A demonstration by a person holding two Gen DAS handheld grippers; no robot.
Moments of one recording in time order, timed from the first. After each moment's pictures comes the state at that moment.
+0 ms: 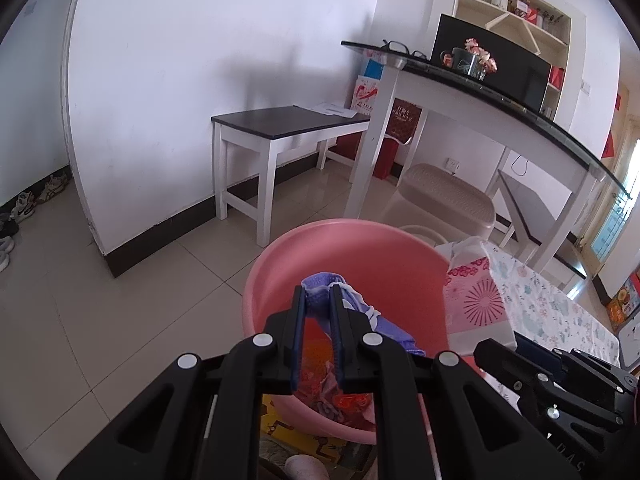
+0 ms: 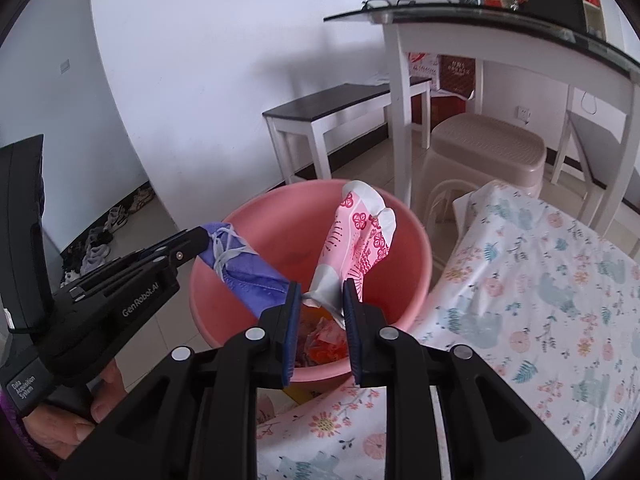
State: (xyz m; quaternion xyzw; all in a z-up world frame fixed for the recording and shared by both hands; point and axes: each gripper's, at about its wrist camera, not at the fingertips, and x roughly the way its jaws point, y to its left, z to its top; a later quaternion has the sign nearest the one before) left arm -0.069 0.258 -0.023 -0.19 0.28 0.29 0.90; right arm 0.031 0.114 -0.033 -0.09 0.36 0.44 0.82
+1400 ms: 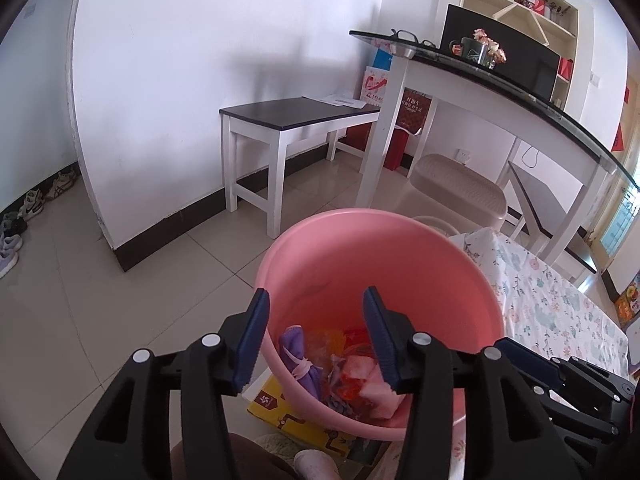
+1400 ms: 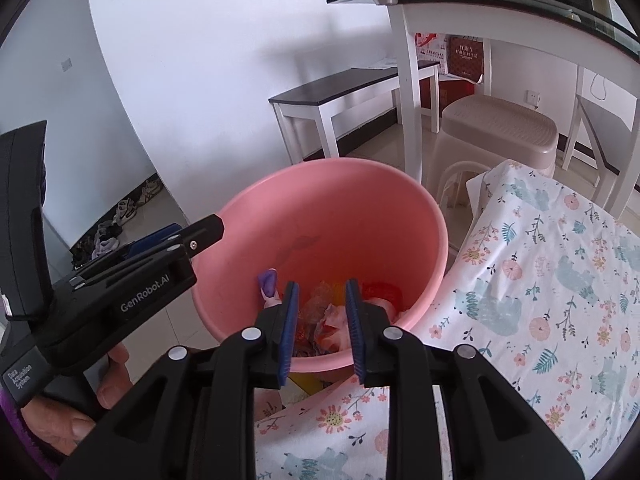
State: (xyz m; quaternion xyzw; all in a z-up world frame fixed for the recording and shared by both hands) left arm -0.075 0.263 -0.024 -0.18 0.29 0.30 0.89; right arm 0.029 0.108 -0.040 -0.08 0.38 0.45 0.80
